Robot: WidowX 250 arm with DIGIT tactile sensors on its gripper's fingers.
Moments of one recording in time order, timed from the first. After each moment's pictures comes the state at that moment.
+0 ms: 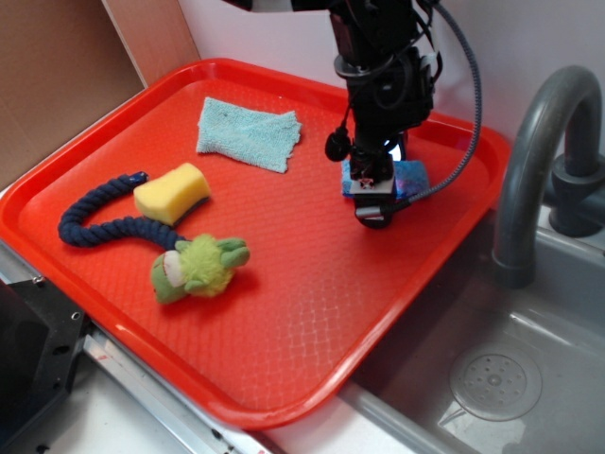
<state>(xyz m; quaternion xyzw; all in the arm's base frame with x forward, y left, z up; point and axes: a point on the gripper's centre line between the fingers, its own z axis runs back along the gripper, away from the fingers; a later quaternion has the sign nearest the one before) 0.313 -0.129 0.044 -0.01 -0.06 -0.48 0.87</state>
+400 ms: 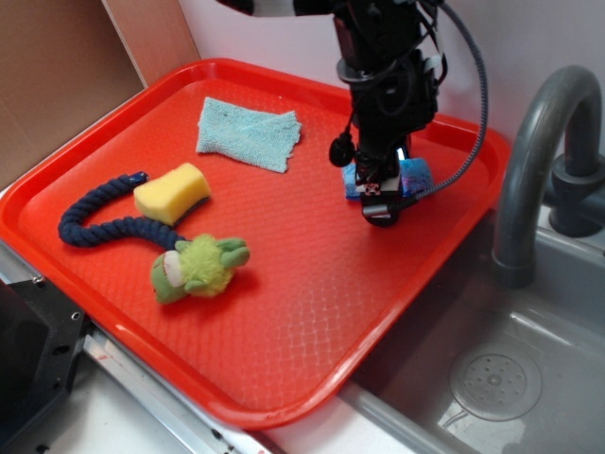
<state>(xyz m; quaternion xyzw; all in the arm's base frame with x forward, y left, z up) 0.304 -0.127 0.046 -0.01 -0.05 -0.46 0.88</state>
